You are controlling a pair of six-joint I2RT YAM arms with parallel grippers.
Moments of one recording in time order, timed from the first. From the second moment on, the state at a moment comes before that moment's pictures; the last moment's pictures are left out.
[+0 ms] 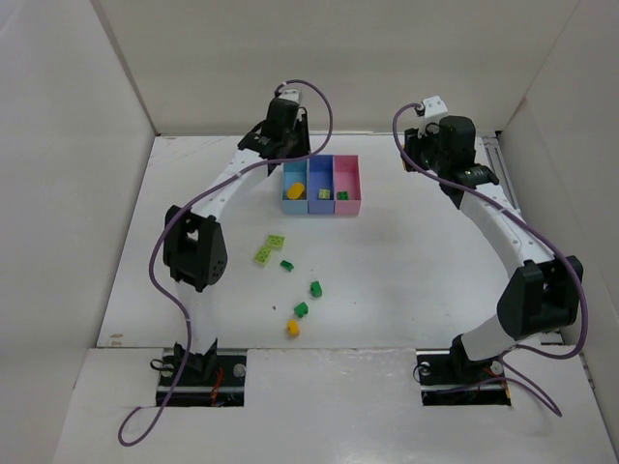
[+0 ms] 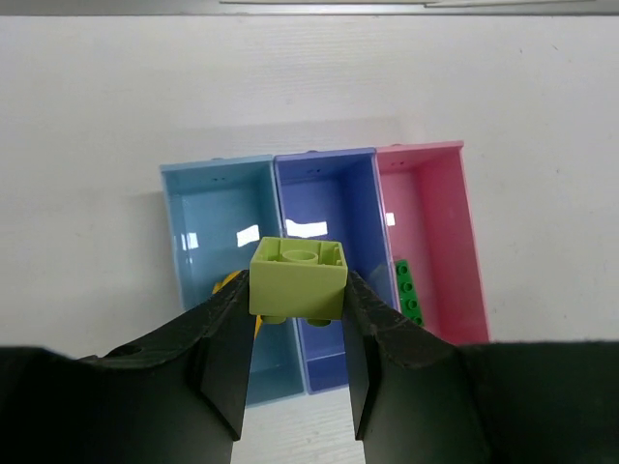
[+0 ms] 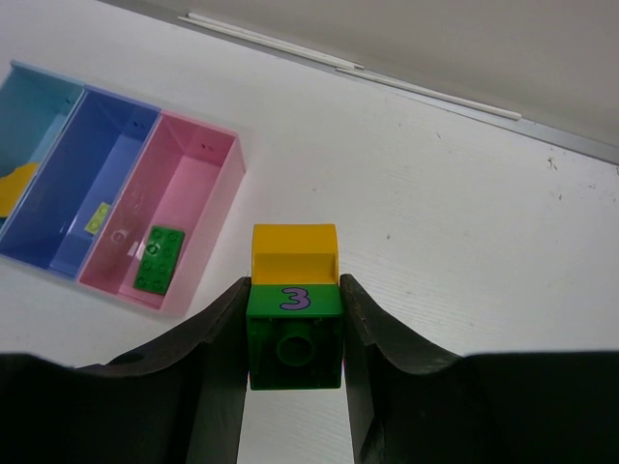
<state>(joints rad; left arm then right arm) -0.44 1.98 1.87 -0.46 -0.11 -0.36 0.21 1.53 1.35 -0.20 -0.07 -0.09</state>
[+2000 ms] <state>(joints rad) -0.48 1.81 1.67 -0.36 0.09 -0.25 0.20 1.54 1.35 -0.19 -0.28 -0.09</state>
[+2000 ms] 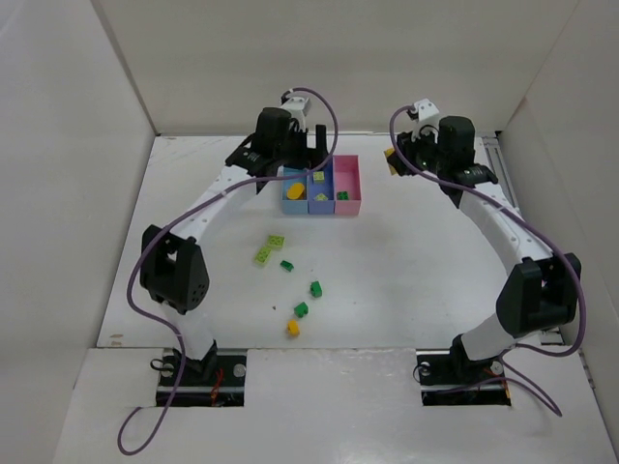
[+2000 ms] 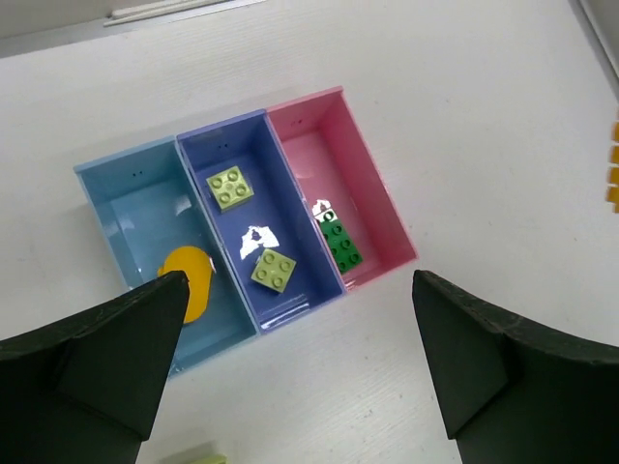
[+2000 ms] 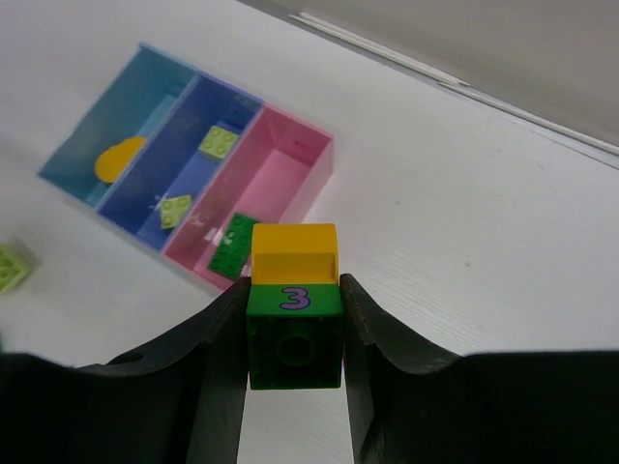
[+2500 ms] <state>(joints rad) -0.47 1.65 1.38 -0.10 0.63 -0.09 0.21 1.63 1.33 0.20 -1.07 0.12</state>
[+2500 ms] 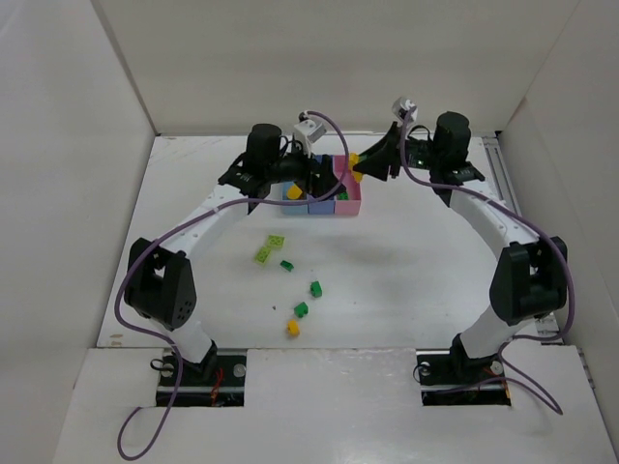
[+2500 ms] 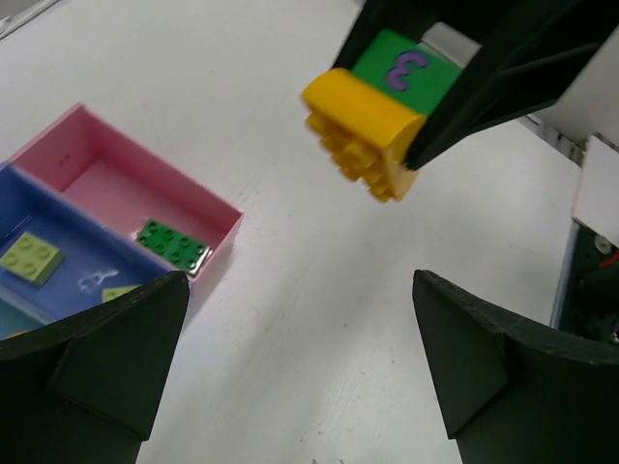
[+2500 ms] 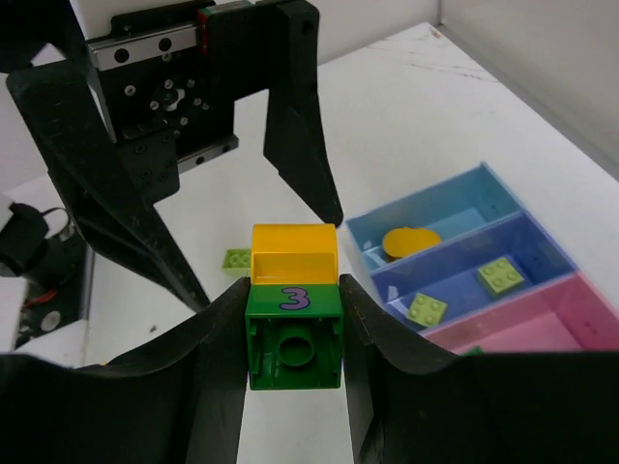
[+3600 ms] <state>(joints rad) -0.40 1.65 1.25 0.43 1.06 -0.42 0.29 1.71 1.21 0.95 -1.12 0.77</state>
